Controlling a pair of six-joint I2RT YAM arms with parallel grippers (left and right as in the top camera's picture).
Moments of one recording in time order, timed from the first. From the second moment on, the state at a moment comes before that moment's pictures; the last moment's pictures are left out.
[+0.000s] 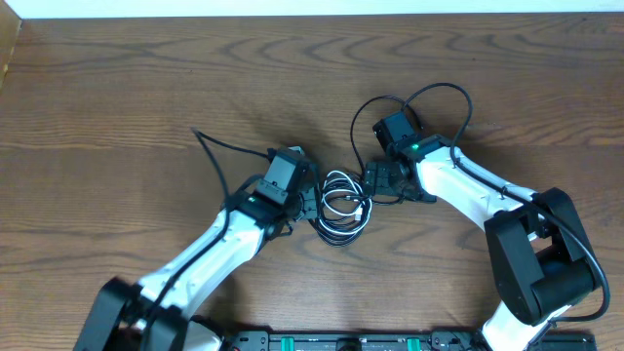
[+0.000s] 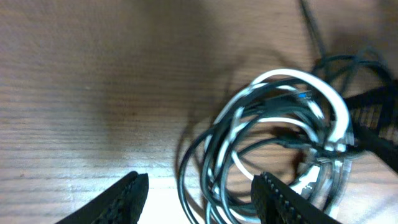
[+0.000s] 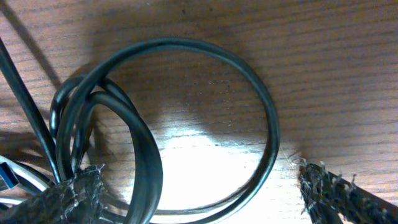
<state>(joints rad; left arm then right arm) -0.52 1.46 0.74 -0.34 0.05 -0.61 0.47 1.85 1.10 -0.66 0.02 0.60</state>
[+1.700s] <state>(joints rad) -0.52 1.61 0.75 -0.31 0.05 -0.70 0.41 1.75 1.24 -1.04 0.09 0.59</state>
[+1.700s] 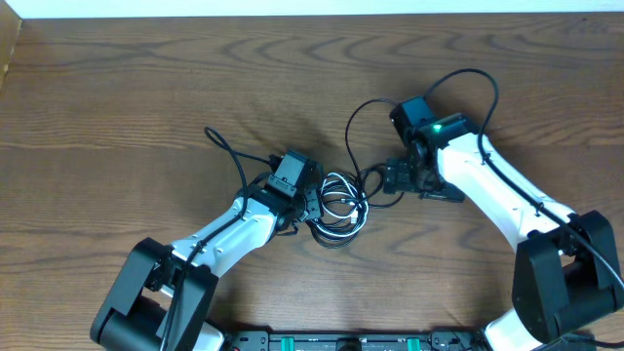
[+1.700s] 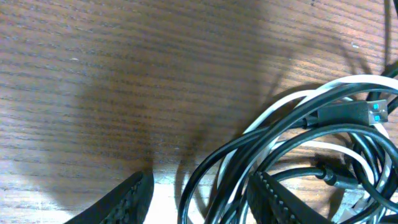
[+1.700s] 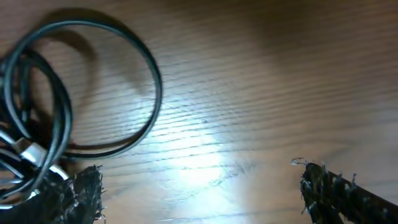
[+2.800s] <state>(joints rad) -0.52 1.61 0.75 -0.31 0.05 -0.70 0.46 1.75 1.14 -0.86 0.01 0.63</state>
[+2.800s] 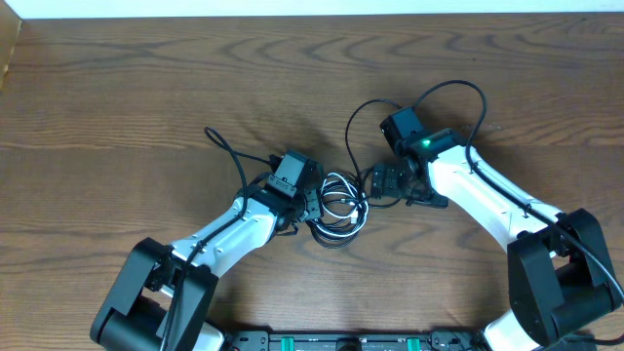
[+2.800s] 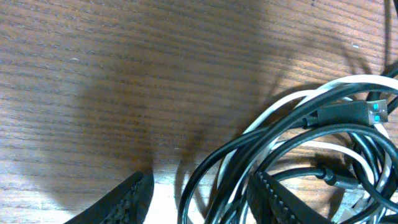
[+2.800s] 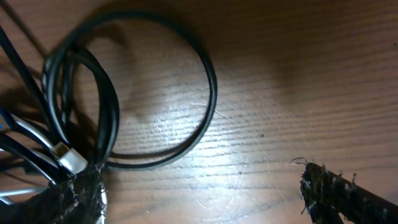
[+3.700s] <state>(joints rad) -0.52 1.61 0.75 -0.31 0.05 -0.70 0.48 1.75 1.01 -0.58 0.05 0.66</state>
